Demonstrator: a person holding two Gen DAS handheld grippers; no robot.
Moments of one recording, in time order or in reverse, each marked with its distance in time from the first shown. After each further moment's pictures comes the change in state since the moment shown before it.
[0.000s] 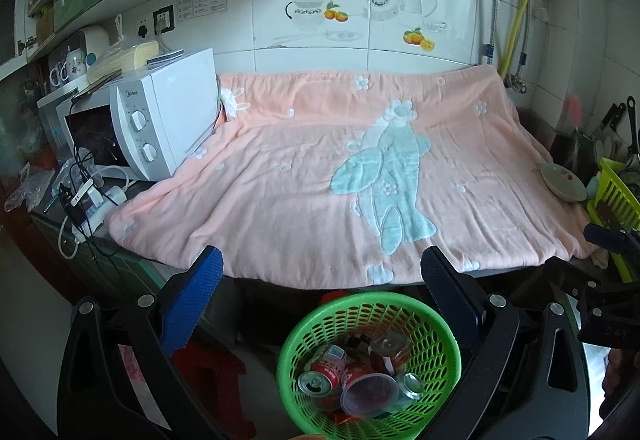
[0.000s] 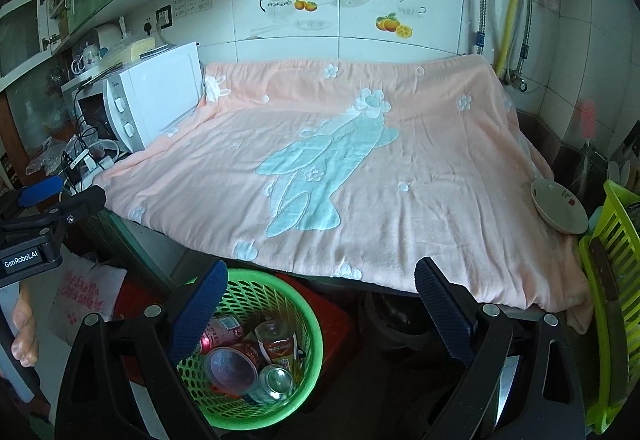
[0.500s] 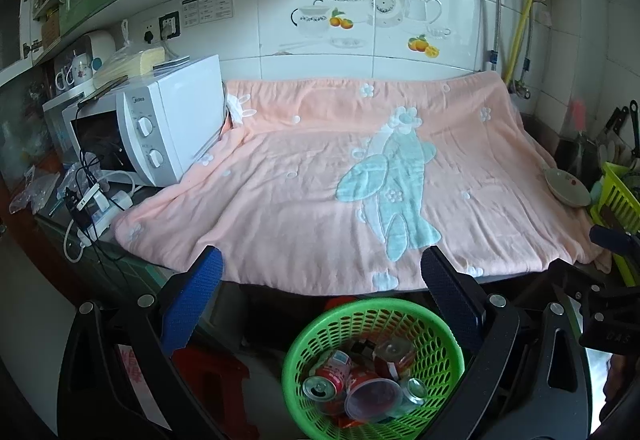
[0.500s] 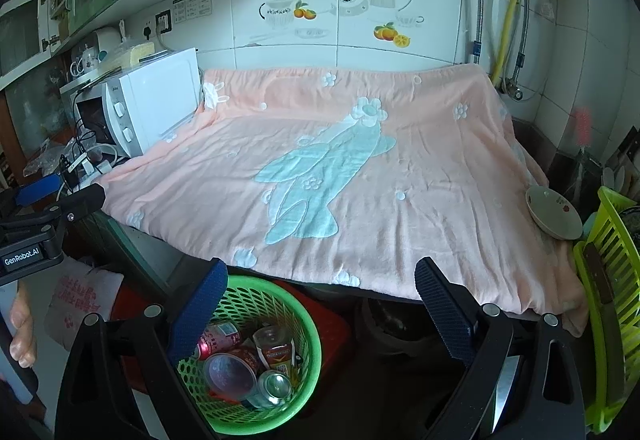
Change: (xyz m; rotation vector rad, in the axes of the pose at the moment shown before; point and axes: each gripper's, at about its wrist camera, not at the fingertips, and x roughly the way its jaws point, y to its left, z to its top) left arm -0.004 0.002 0.004 -0.005 -0.020 0.023; right arm -0.004 0.006 0.001 -0.010 -0.021 -0.021
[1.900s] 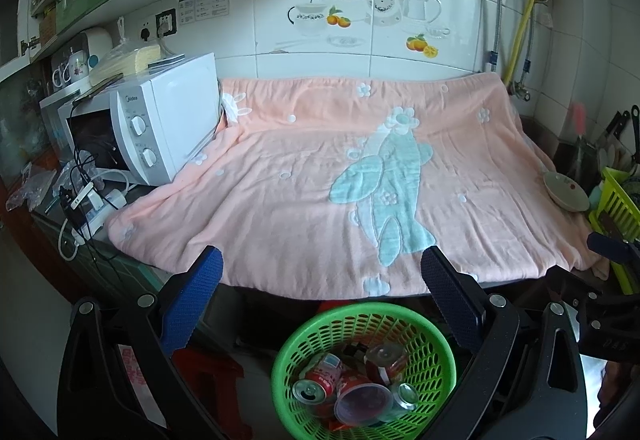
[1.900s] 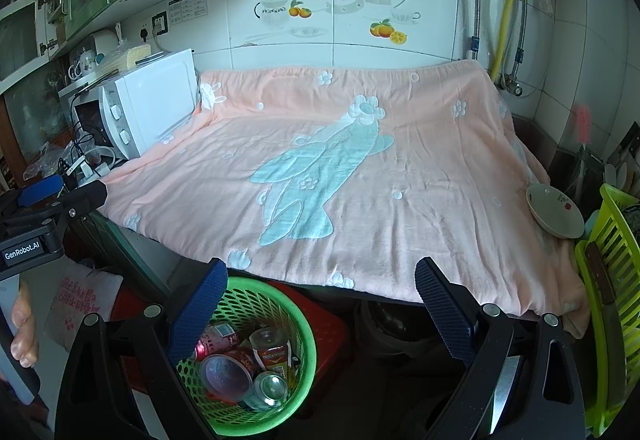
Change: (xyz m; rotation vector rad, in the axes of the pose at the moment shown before) left arm 0.008 -0.012 0.003 -0.012 0.008 -0.005; right arm 0.003 -0.009 0.003 0.011 0.004 0.002
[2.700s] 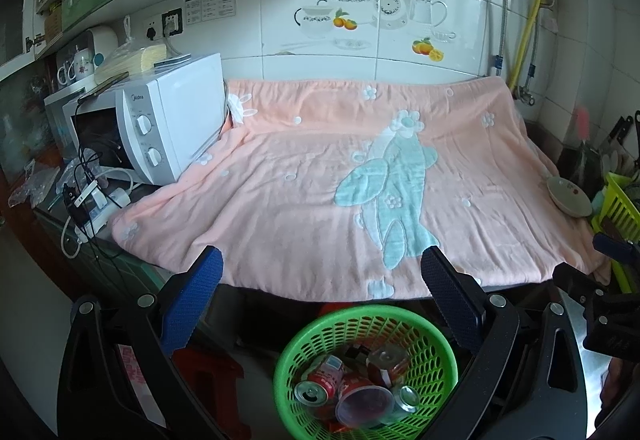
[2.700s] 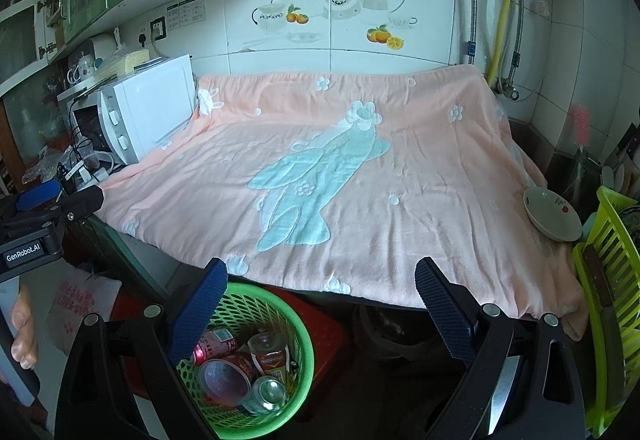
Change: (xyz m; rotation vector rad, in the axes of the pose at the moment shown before) left arm -0.003 0.001 0.000 -0.017 -0.009 0.022; right arm -0.001 -0.002 0.003 0.007 -0.017 -0.005
